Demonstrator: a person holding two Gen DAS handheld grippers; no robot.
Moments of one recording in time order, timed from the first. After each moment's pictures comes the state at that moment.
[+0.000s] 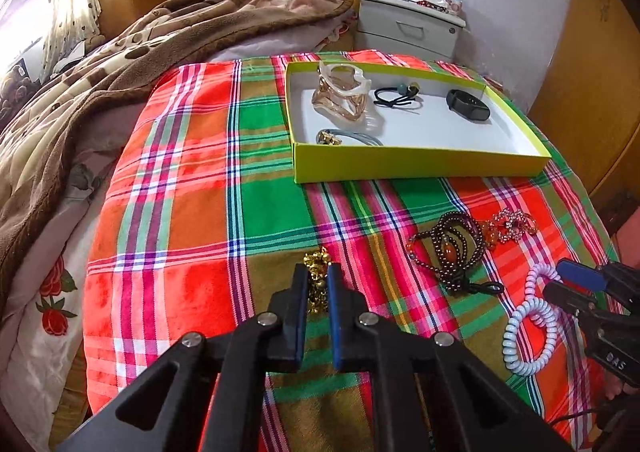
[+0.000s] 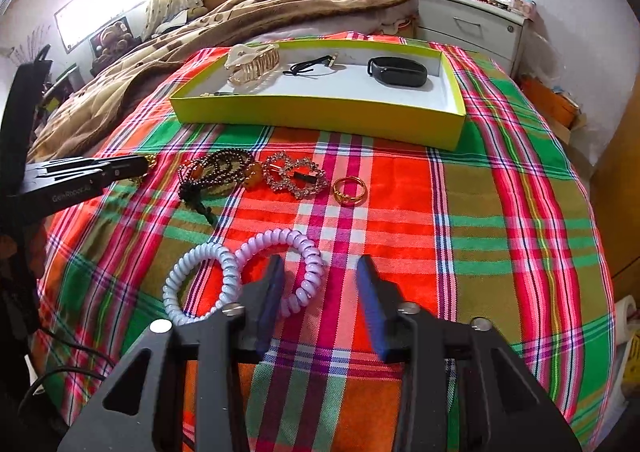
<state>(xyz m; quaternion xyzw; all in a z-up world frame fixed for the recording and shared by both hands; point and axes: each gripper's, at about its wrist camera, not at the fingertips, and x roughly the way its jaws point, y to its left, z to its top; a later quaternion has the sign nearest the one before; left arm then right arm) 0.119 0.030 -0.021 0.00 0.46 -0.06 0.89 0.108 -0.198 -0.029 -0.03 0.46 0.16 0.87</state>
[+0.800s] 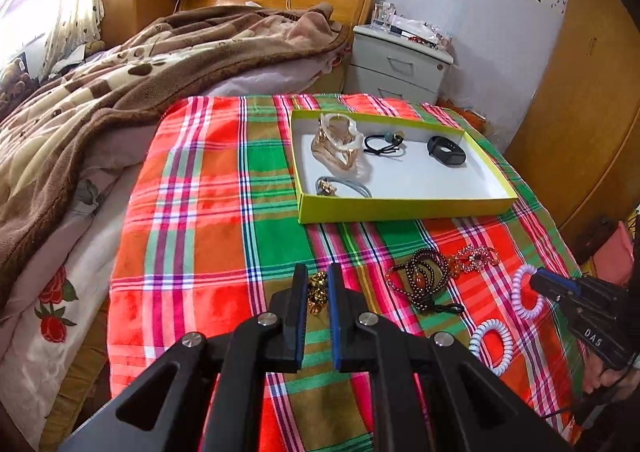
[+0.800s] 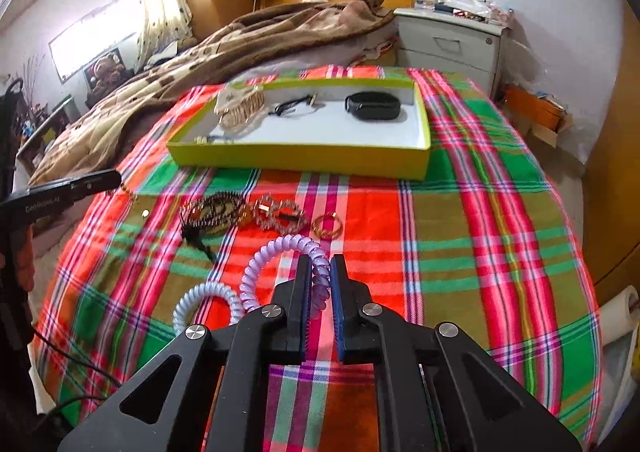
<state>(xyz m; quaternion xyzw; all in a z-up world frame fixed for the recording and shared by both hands) 0.106 0.050 0.019 -0.04 0.42 -0.08 0.90 0.105 -0.219 -0.001 0.01 0.41 0.14 0.90</state>
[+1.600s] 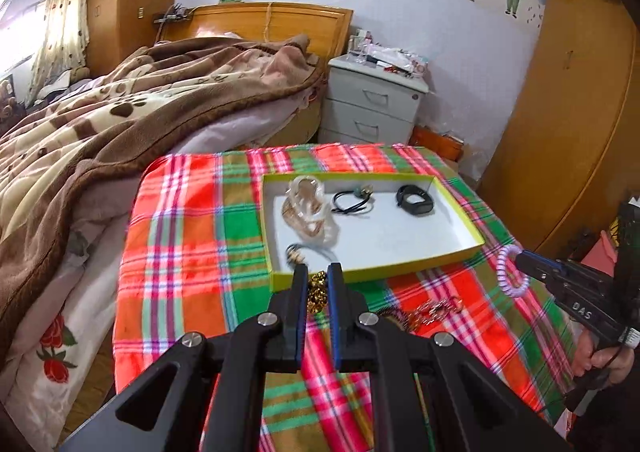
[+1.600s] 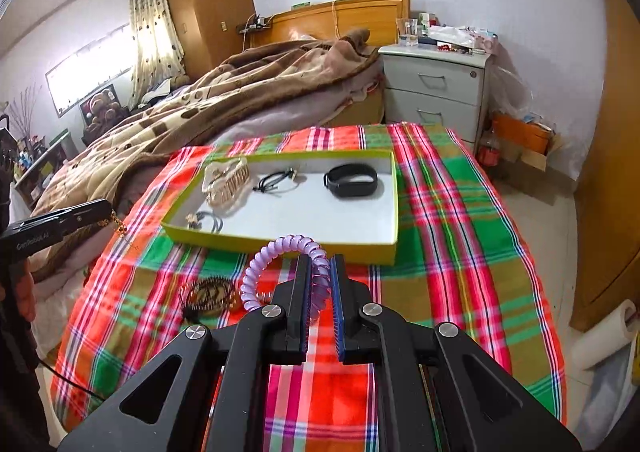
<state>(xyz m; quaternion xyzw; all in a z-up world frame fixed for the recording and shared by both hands) 0.125 0.036 0.067 -0.04 0.37 -0.12 0.92 0.139 -0.233 0.046 0.03 0.36 0.13 0.92</state>
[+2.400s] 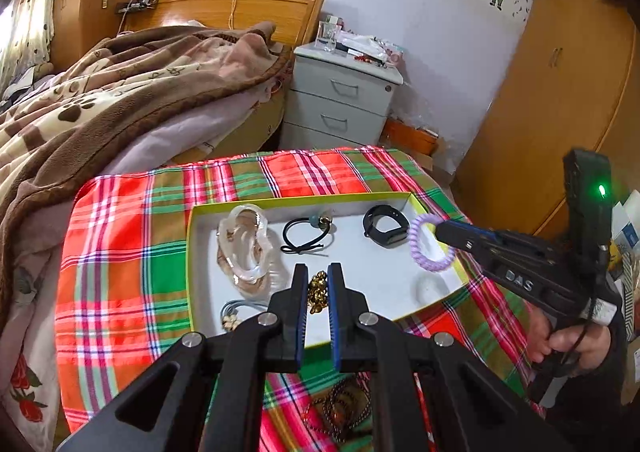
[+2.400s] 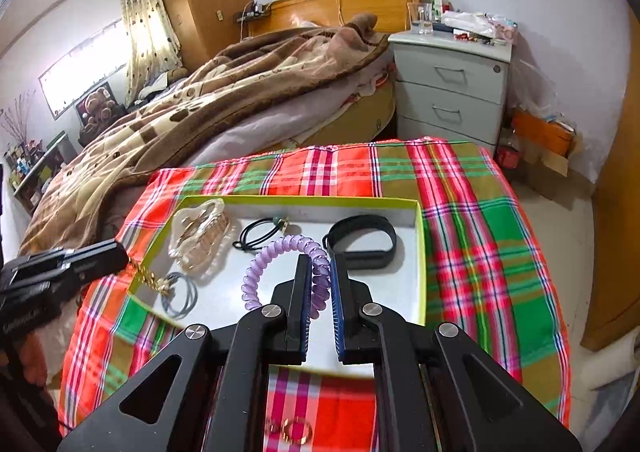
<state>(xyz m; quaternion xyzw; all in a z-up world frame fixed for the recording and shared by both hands) 0.200 -0.010 0.058 -0.05 0.40 -0.18 0.90 0.257 -0.217 0.036 0.03 0.40 0.14 0.90</state>
